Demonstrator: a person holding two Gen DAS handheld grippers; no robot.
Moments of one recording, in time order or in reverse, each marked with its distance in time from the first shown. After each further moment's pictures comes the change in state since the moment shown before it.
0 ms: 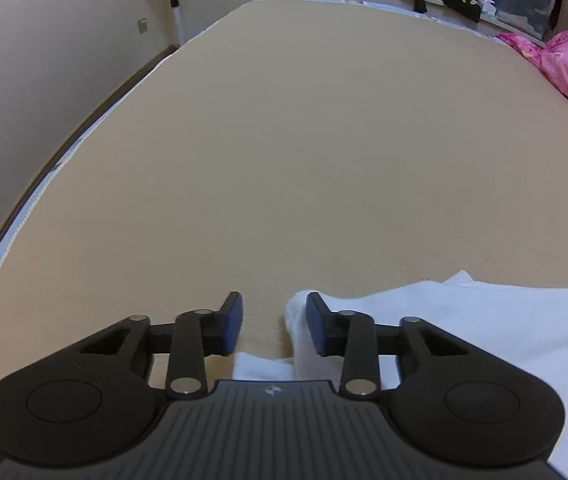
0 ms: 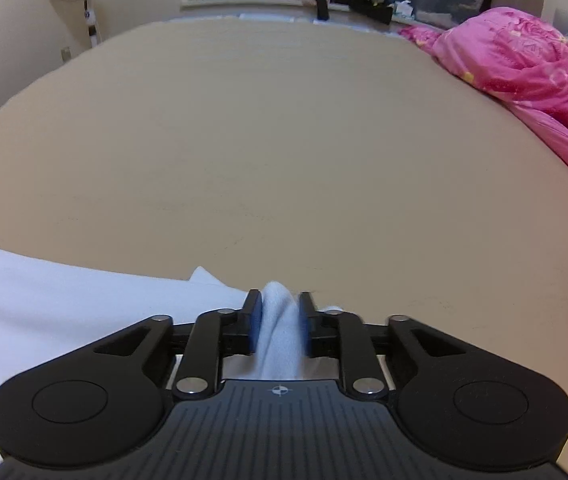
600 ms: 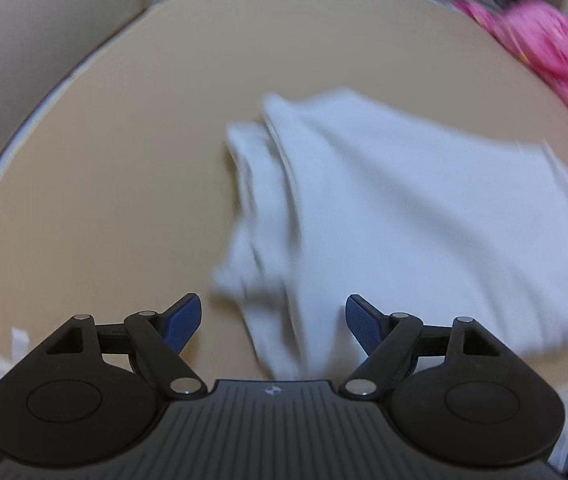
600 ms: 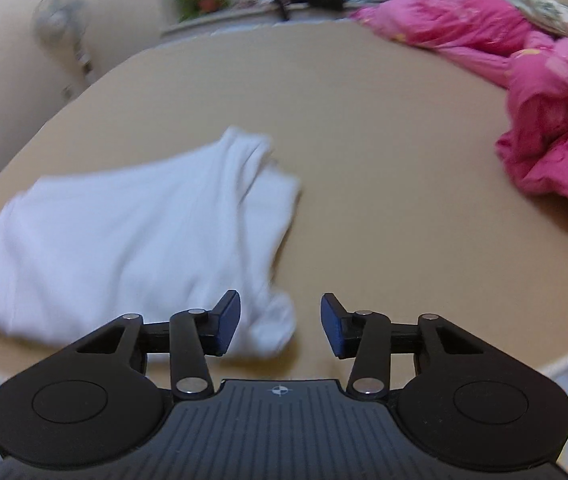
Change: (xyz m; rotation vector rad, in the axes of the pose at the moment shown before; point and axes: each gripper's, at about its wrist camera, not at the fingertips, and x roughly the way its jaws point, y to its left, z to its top) left arm -0.110 0.011 -0.150 0.052 0.114 -0.142; right arm -0.171 -0.068 -0.177 0.157 -0.001 0.071
